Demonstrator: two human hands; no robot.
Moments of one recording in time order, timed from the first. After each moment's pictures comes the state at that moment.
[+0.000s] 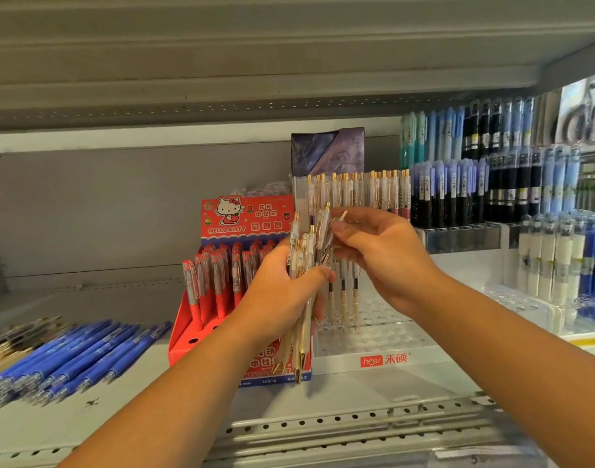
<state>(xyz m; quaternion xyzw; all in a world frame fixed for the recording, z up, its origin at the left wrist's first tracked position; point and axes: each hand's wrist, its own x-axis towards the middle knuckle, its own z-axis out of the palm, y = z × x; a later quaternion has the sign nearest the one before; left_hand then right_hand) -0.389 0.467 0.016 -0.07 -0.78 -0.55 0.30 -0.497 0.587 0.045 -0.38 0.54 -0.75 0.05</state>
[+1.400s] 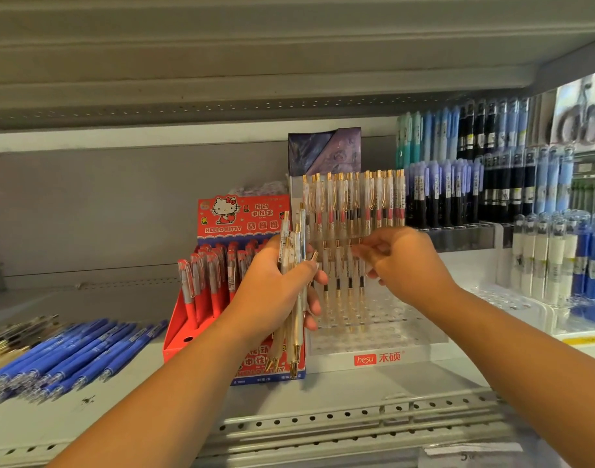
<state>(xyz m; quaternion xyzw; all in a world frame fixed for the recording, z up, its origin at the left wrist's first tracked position) -0.391 0.468 0.018 -0.05 -0.75 -0.59 0.29 -0.549 0.607 0.022 -0.37 0.78 -0.47 -0.17</state>
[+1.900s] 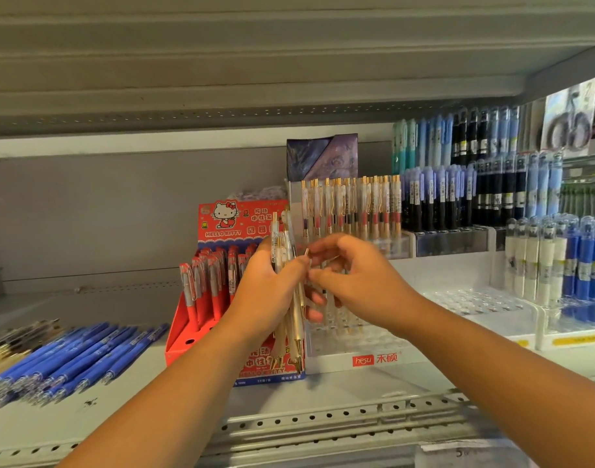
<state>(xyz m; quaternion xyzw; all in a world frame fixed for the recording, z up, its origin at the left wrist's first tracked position) -0.392 0.469 0.017 -0.05 -0.71 -0.62 0.34 -0.475 0.597 0.029 -0.50 0.66 -0.56 0.00</state>
